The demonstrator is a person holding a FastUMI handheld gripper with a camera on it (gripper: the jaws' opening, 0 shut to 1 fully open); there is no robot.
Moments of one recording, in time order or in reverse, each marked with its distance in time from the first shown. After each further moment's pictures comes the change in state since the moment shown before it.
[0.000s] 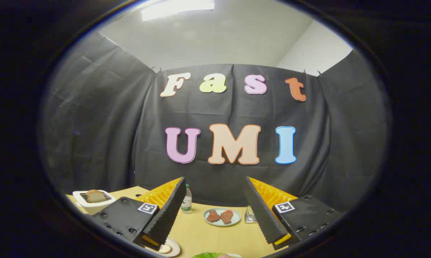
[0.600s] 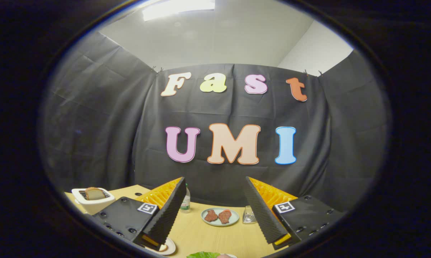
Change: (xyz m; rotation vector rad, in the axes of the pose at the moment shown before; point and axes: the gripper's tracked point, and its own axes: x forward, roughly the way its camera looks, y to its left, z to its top) arm -0.002 -0.008 -0.002 -0.009 0.003 0.021
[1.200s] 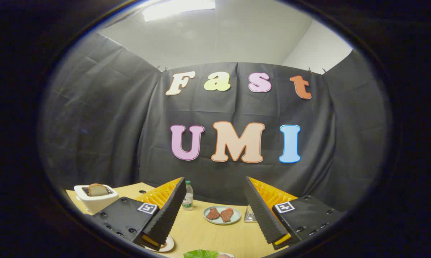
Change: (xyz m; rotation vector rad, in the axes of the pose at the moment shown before) arm -0.004 -0.005 -0.012 -0.013 0.029 0.071
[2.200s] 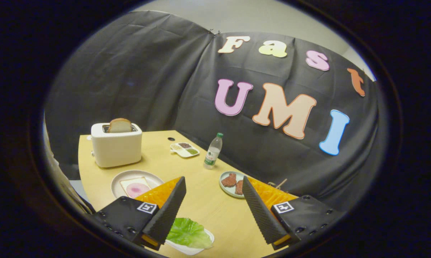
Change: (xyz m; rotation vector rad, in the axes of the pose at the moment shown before) arm -0.006 0.017 -0.132 -0.261 0.329 0.382
